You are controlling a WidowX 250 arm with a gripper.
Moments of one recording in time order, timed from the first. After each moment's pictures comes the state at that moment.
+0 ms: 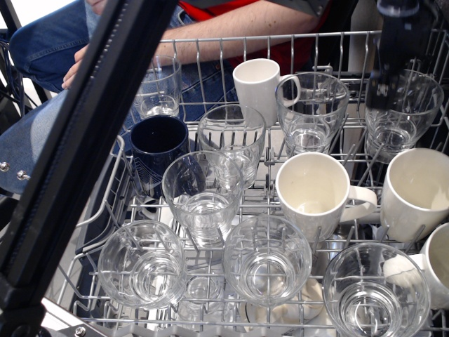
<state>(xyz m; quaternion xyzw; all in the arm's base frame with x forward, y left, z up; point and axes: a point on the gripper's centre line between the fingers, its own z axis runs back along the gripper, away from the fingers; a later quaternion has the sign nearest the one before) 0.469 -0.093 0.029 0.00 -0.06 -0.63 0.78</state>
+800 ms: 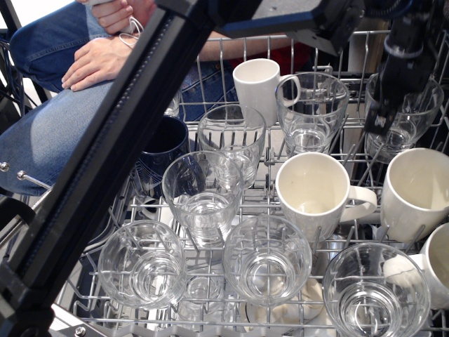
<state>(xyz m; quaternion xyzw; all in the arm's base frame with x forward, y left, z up) 0.473 -0.102 -0.024 0.05 -0.04 -0.65 0.76</state>
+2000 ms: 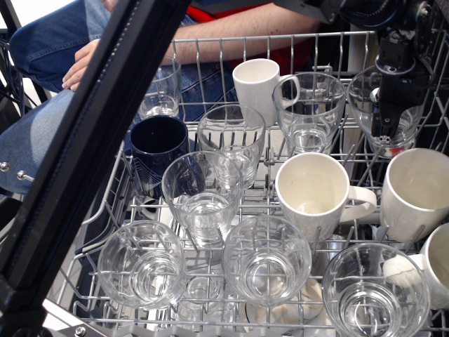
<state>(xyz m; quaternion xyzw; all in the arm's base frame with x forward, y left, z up) 0.460 -0.110 -0.021 0.01 -0.10 -0.60 0.79</state>
